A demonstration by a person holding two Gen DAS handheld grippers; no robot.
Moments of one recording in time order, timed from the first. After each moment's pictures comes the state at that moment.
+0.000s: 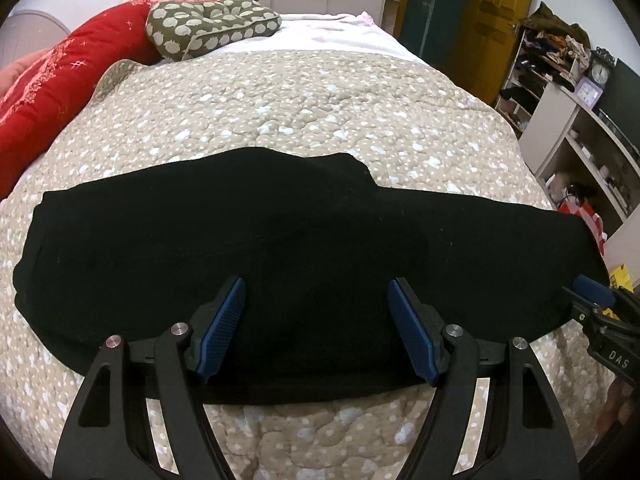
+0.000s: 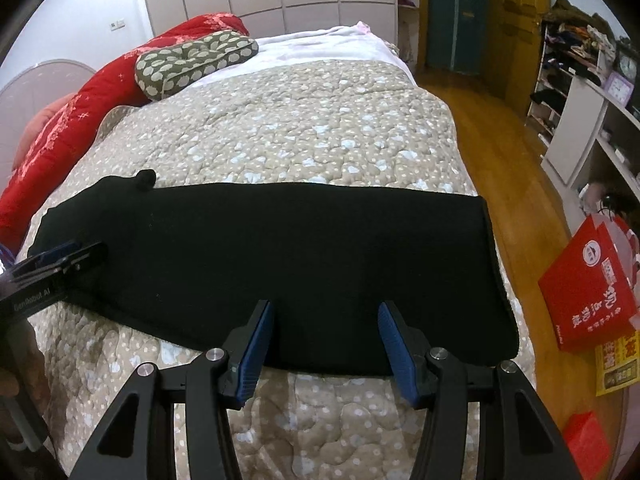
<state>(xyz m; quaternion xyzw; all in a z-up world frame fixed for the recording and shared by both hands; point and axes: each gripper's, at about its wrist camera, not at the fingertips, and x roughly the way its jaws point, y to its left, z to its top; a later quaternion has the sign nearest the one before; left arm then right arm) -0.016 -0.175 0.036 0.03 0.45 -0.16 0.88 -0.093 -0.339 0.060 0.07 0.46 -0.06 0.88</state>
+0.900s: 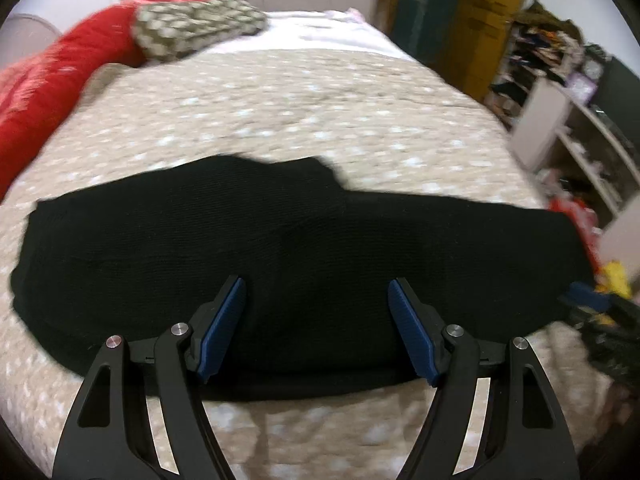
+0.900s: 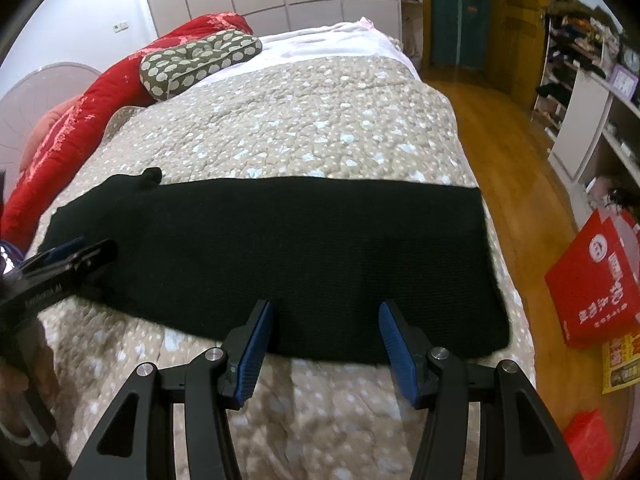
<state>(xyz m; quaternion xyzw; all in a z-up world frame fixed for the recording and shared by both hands) -0.013 -0.195 0.049 0.03 0.46 -0.20 0.87 -0.103 -0.350 0.062 0.09 0.47 -0.05 0.88</state>
